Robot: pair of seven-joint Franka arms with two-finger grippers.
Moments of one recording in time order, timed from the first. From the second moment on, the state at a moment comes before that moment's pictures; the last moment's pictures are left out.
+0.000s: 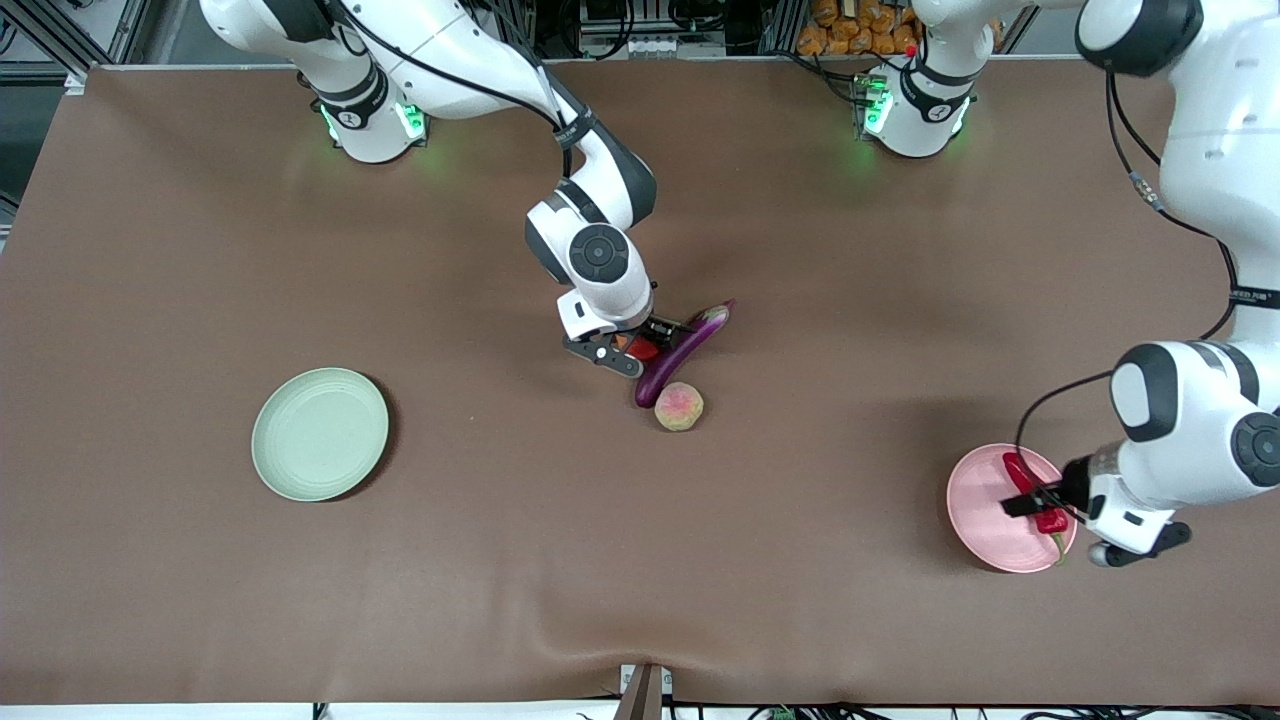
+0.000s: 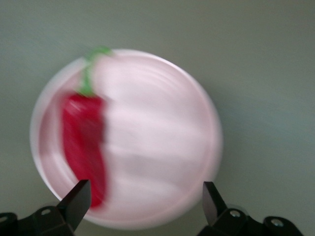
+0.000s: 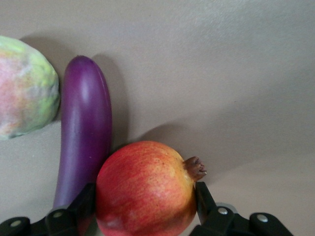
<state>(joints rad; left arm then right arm) 0.32 0.76 -0.40 -1.41 0.18 2.12 -0.40 0.78 0.70 0.02 -1.61 0.18 2.28 1.12</state>
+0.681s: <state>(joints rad) 0.22 0.56 -0.60 -1.96 0.18 2.54 -0.57 0.55 0.57 -0.01 -1.37 0.16 1.74 1.03</state>
